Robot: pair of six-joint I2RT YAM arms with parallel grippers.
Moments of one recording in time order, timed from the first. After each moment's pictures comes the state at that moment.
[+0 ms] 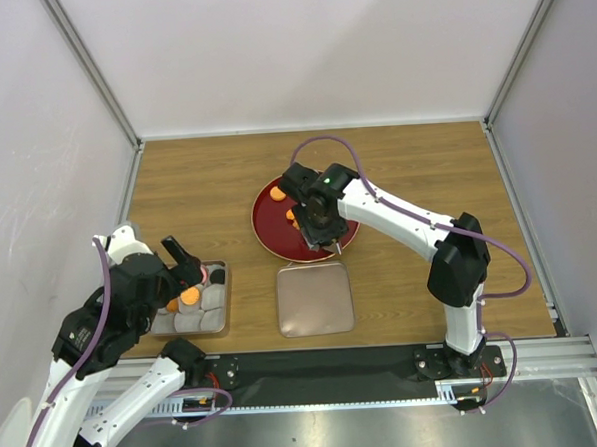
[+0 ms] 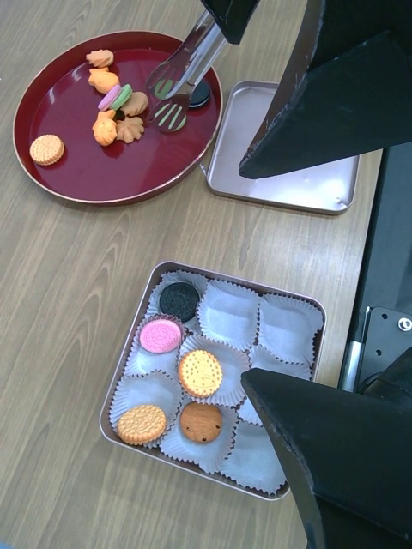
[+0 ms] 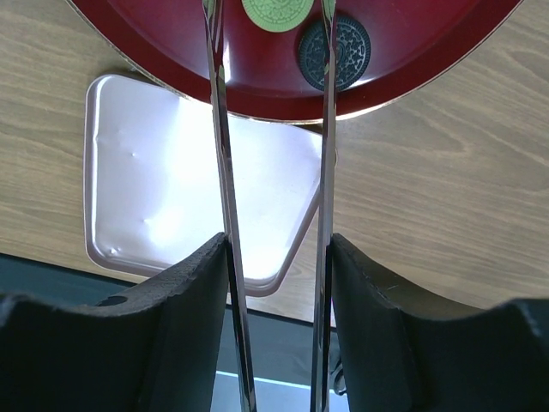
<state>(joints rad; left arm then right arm) -0.59 0.54 1.05 -1.19 -0.55 -0.77 0.88 1.91 1.82 -1.19 0.18 0.46</state>
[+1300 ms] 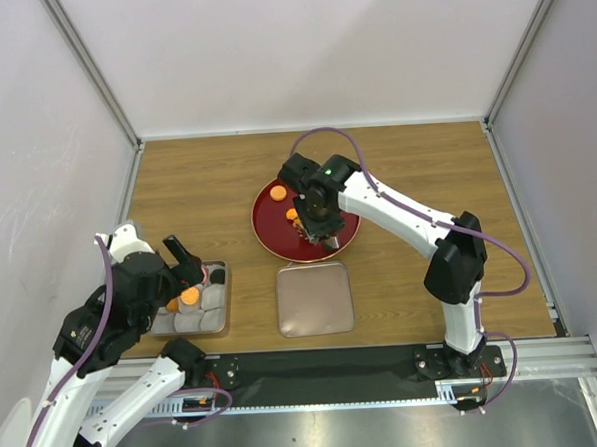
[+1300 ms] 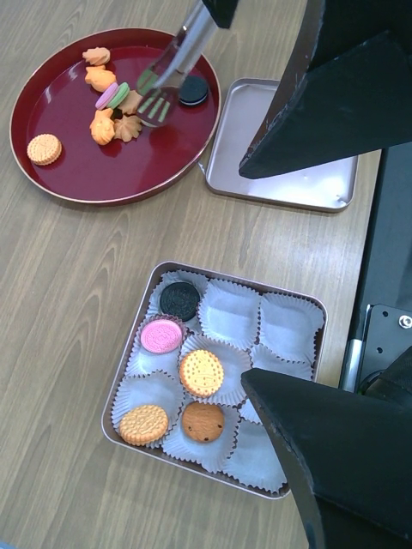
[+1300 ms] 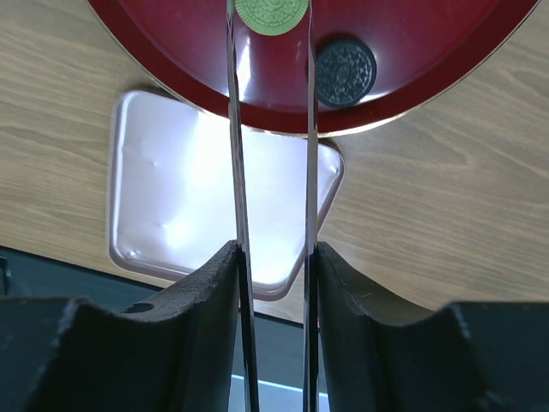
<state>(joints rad) -0.59 0.55 1.05 -1.18 -0.54 -0.76 0.86 1.94 1.89 -1.24 0.14 0.46</state>
